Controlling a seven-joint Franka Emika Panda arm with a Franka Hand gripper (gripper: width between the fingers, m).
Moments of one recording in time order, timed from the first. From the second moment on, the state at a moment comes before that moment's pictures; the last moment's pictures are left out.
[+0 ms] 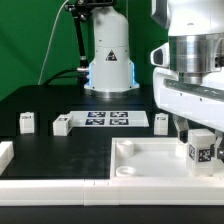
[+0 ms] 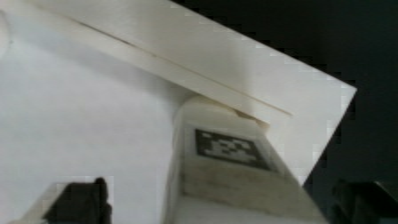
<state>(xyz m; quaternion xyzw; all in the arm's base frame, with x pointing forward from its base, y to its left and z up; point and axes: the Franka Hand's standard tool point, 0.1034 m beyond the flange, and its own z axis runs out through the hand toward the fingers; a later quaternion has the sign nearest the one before) 0.637 0.120 0.067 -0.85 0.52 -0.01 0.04</state>
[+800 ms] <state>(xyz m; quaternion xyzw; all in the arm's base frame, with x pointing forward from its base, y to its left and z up) 0.636 0.120 0.067 -0.98 0.18 -0.03 0.02</state>
